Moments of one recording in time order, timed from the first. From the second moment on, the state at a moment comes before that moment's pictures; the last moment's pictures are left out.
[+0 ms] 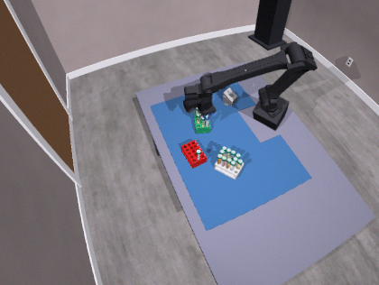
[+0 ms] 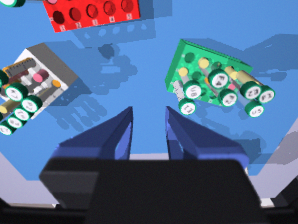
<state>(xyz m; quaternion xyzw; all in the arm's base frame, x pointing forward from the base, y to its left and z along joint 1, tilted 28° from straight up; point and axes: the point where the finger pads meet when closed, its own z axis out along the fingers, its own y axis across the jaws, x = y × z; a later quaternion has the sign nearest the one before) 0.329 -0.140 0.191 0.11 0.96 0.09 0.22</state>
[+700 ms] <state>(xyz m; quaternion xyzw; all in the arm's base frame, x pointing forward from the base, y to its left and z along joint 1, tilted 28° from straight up) 0.346 -0.075 0.205 0.40 0.89 0.15 0.17</state>
